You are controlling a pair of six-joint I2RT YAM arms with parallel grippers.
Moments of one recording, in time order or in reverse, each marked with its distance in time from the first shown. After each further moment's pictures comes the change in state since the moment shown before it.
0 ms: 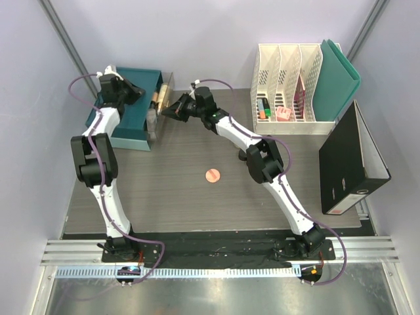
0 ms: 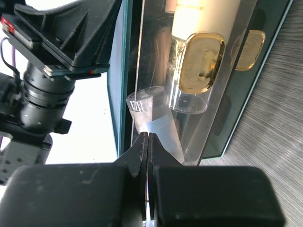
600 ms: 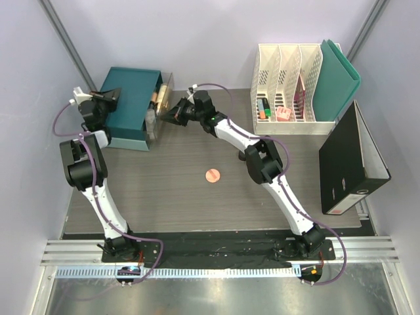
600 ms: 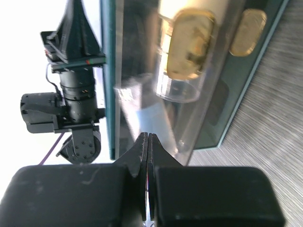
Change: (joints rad) left arm 0.188 -0.026 -0.415 0.840 0.042 -0.546; right arm 0.009 0.000 -0.043 0.040 -0.040 0.002
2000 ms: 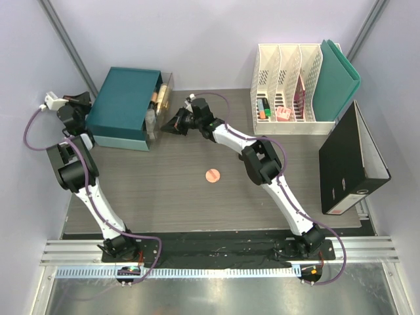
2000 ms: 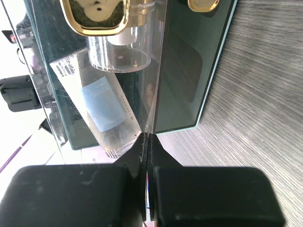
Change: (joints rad) left arm 0.164 0.040 0.043 0.052 -0.145 0.310; right arm 0.019 0.000 -0.104 0.001 -0.043 -0.013
